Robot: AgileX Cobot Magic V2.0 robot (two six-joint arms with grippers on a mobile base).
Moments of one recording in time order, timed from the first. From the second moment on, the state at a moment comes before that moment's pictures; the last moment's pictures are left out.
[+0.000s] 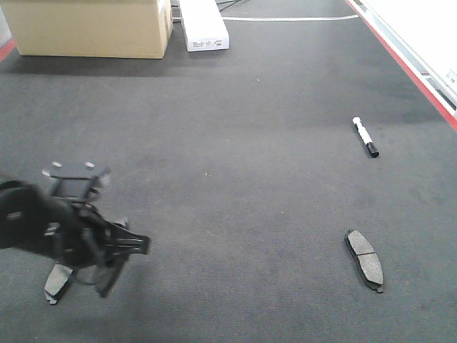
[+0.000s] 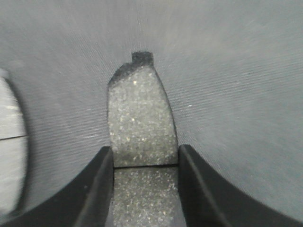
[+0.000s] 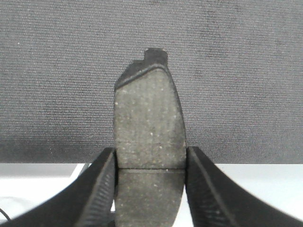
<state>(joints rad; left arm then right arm) -0.43 1.50 -0.88 -0.06 0.64 -0.30 0.28 0.70 -0.56 -0.18 1.25 0.24</state>
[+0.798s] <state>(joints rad) -0.47 1.80 -1.03 -0.14 0.68 -0.34 0.28 0.70 -0.56 -0.18 1.25 0.24</state>
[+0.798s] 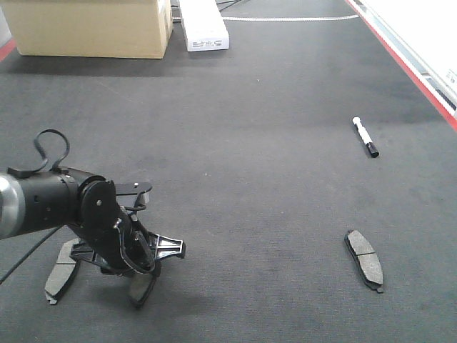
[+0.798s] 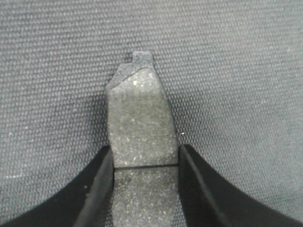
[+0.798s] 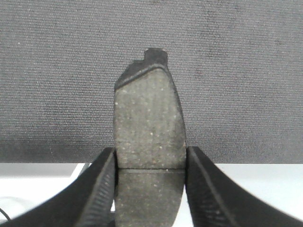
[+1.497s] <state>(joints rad) -0.49 1.78 -1.03 -0.13 0.65 -0.31 0.28 0.70 -0.56 -0.18 1.25 0.24</state>
